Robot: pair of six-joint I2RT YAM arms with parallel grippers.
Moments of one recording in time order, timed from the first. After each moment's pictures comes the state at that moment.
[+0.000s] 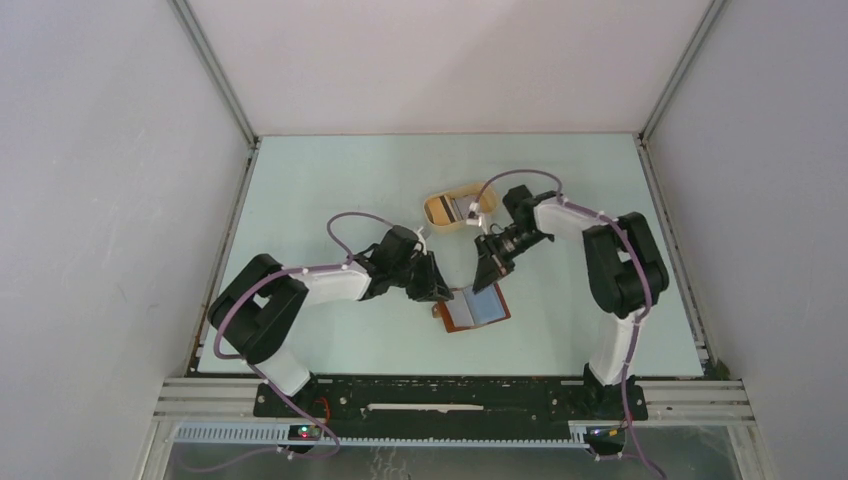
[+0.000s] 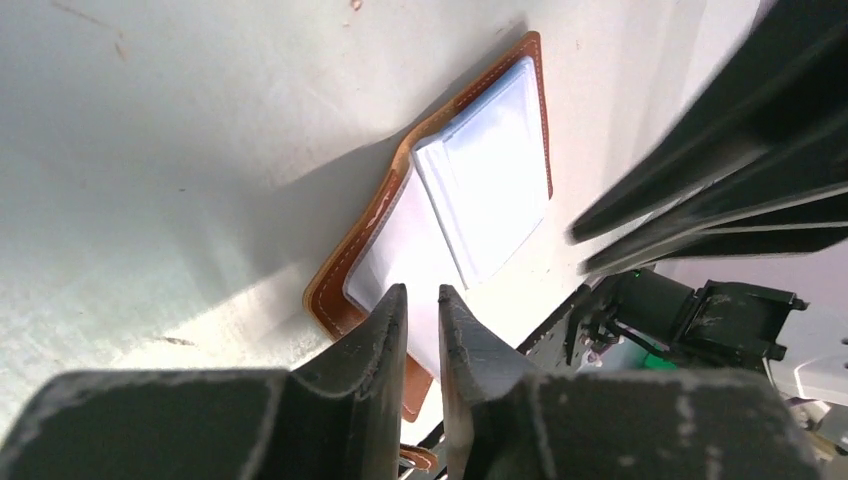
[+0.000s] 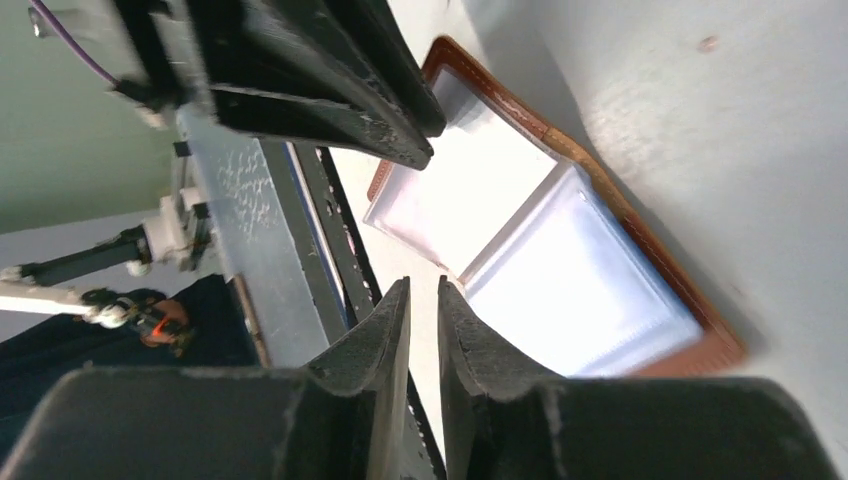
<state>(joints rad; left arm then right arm) -0.70 1.62 0.74 0.08 0.39 -0.89 0.38 1.95 1.23 -0.84 -1.00 -0.32</state>
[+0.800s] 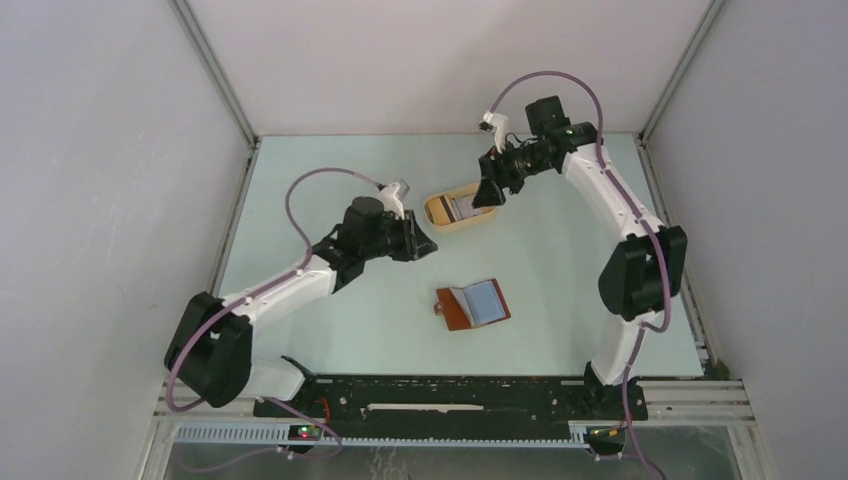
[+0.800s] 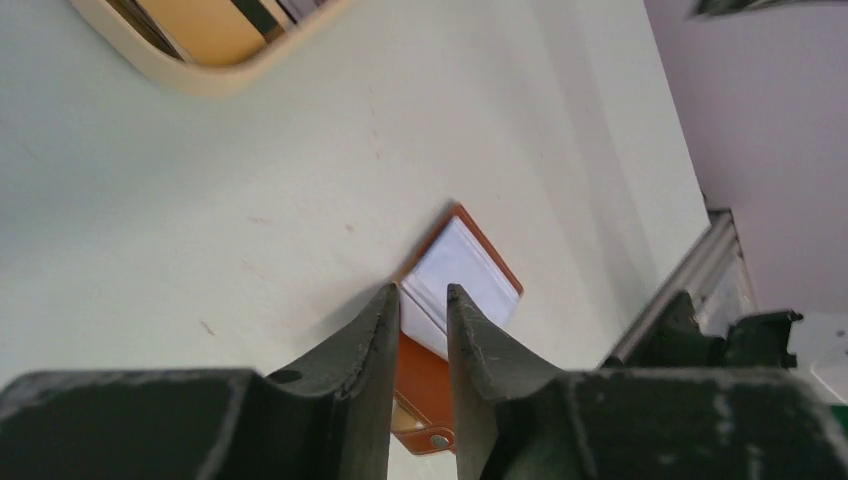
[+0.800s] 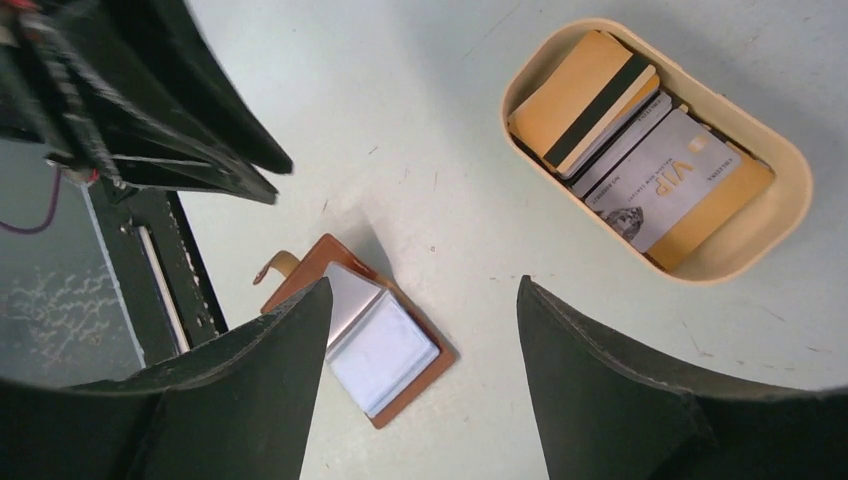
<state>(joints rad) -0.58 1.37 0.80 0.06 0.32 -0.58 0.28 1.84 1.82 -0.95 -0.78 -0.40</state>
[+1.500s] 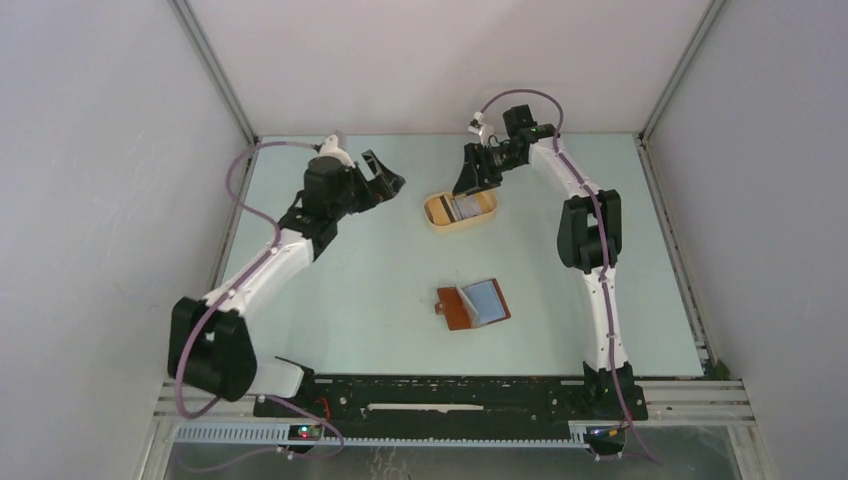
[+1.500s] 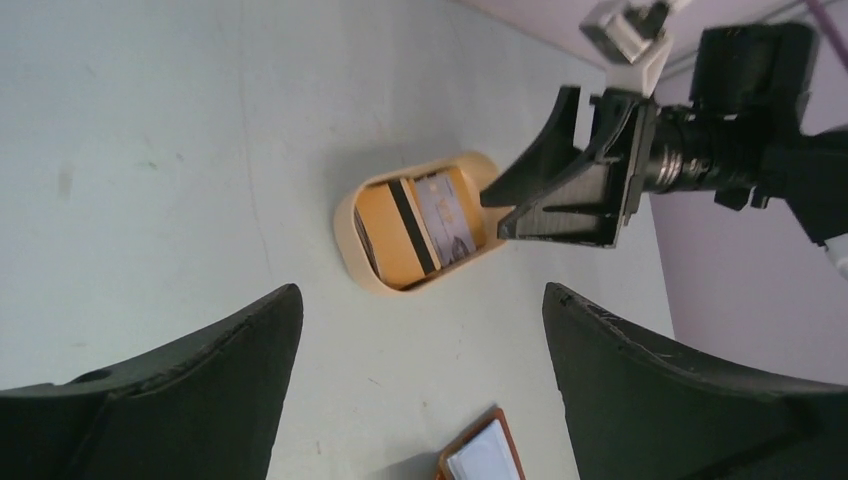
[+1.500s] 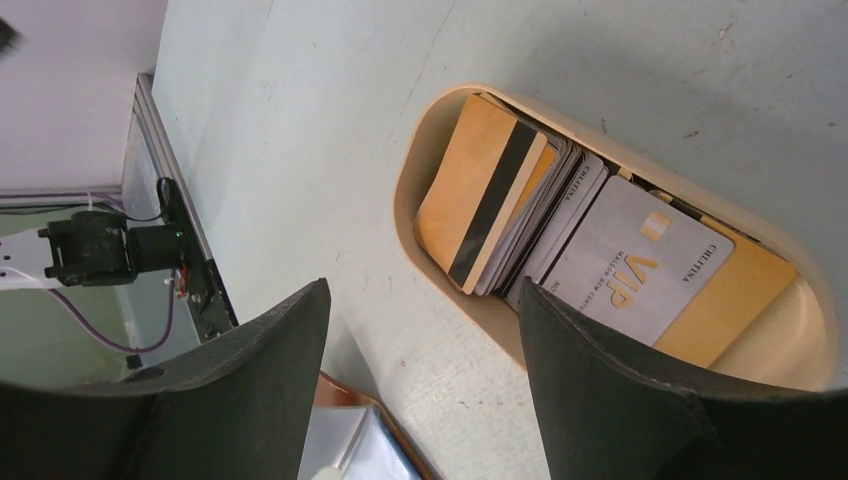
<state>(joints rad) -0.32 1.31 1.01 -0.03 0.07 -0.64 0.25 2.42 2.24 -0.89 -0.91 -0.07</state>
